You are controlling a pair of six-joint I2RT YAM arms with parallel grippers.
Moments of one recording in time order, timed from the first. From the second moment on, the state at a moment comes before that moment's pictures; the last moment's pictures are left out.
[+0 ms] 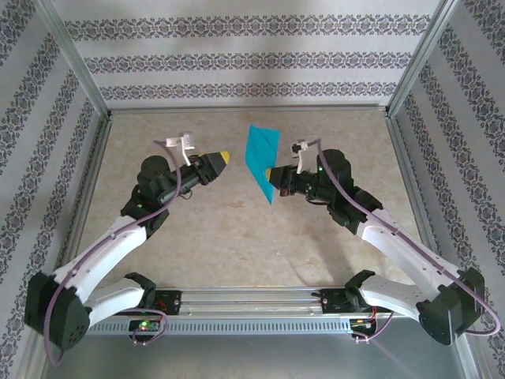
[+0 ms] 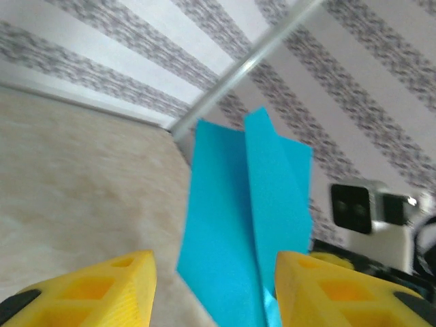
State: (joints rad) left arm -0.42 1.02 0.75 0.22 0.33 -0.76; right arm 0.61 1.08 0.93 -0.21 -0.32 0.51
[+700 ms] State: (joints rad) left arm -0.42 0.64 0.69 -0.21 -0.19 -0.61; right arm 1.02 1.99 1.49 -1.01 0.86 0.15
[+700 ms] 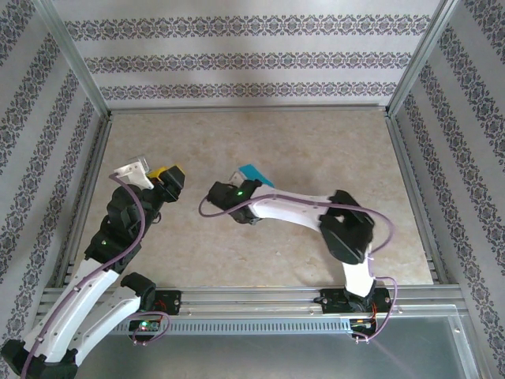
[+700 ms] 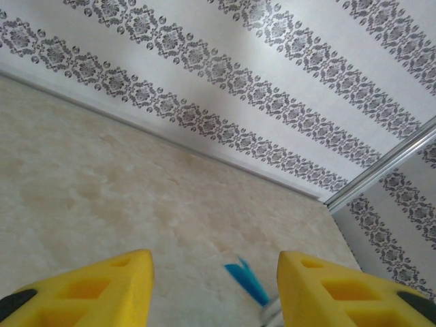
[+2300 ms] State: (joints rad) left arm -0.42 1.12 0.69 -0.10 0.17 -0.73; right arm 0.60 1.27 1.02 -0.68 0.12 0.34
